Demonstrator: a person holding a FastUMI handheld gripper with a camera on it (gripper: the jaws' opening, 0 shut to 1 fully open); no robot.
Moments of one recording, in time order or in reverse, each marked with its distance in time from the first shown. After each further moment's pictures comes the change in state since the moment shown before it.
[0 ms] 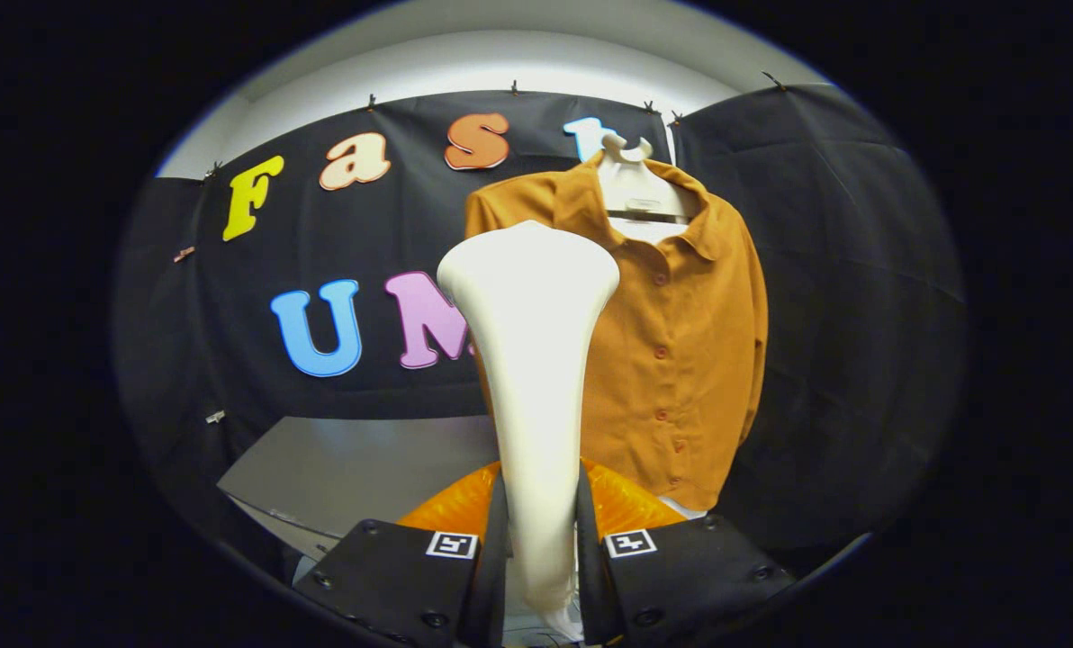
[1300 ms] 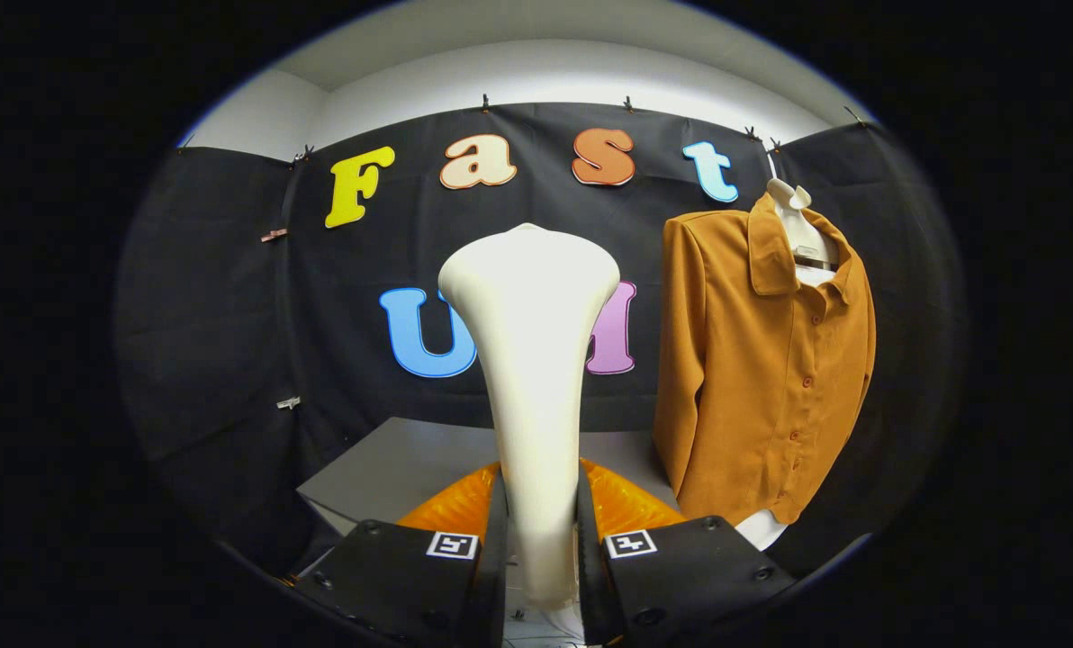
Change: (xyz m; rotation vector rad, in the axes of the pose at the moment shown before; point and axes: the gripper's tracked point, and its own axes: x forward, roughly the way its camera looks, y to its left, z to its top) arm -0.021 0.149 -0.004 -0.082 -0.043 0.228
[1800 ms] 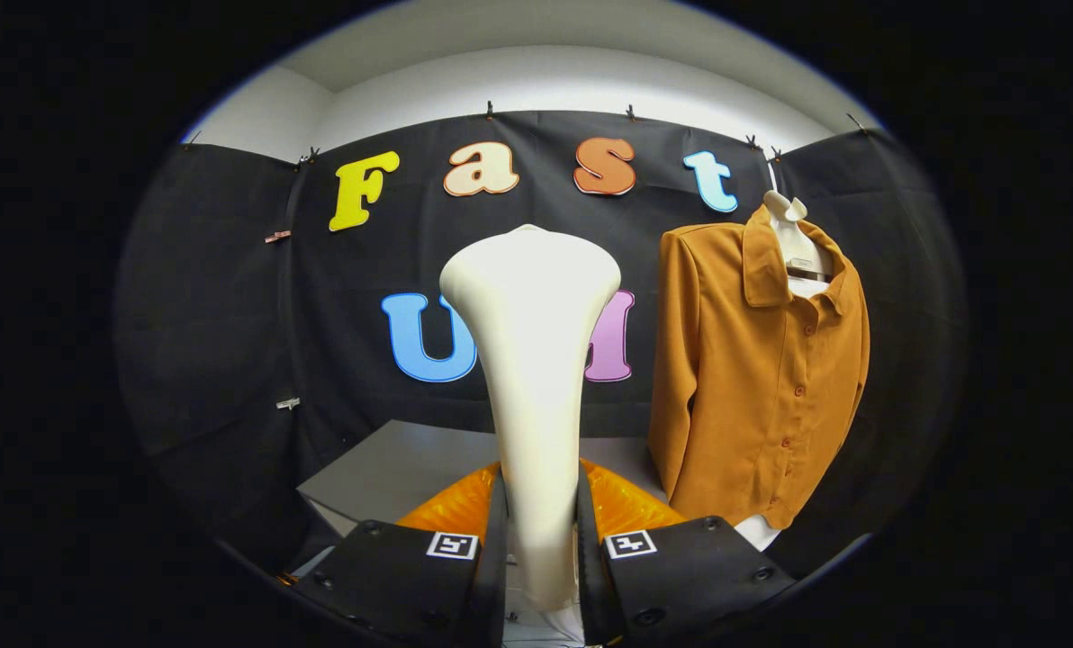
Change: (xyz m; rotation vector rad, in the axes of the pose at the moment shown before) arm -0.009 -0.002 0.004 -0.009 -0.024 0.000
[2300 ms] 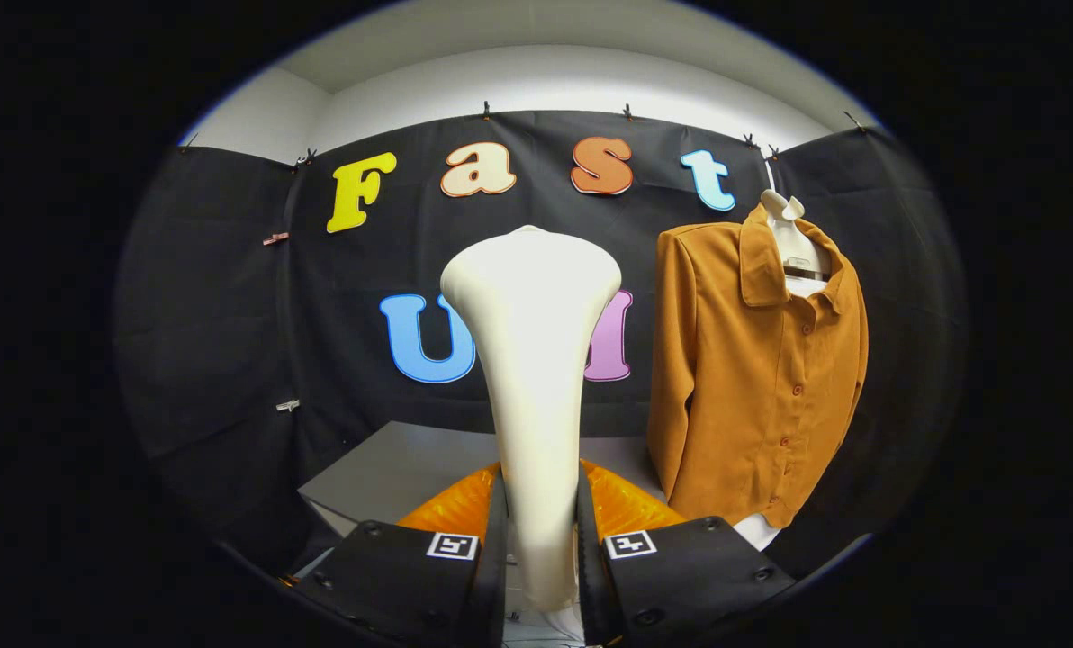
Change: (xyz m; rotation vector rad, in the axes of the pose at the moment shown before) arm -0.001 0.003 0.001 0.003 0.005 0.005
